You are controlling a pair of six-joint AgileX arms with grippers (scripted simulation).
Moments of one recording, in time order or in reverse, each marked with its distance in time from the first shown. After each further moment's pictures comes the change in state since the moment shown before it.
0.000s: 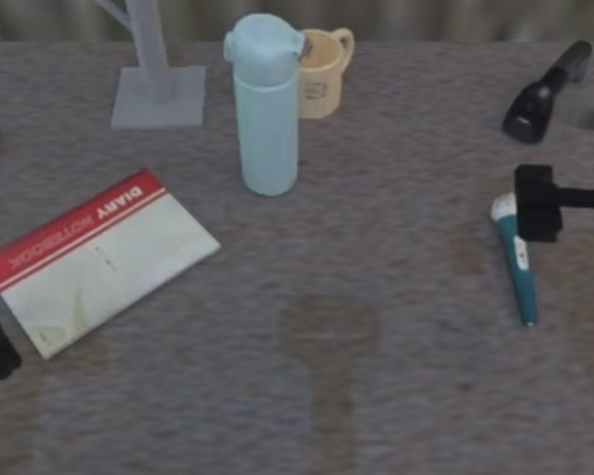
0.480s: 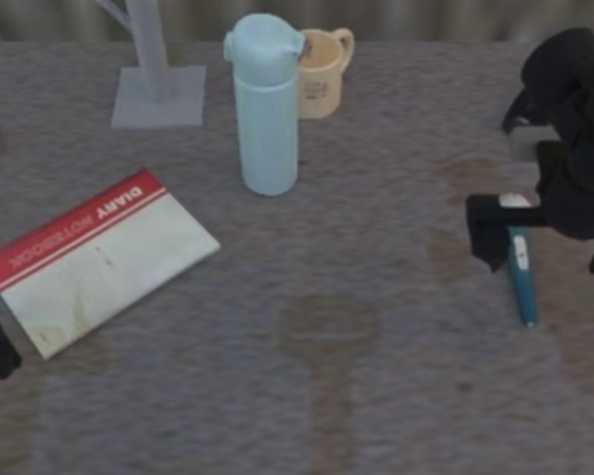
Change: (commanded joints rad) left arm 0.000 0.000 0.000 0.000 0.000 0.000; right arm 0.053 0.309 0.204 -0.182 0.016 0.058
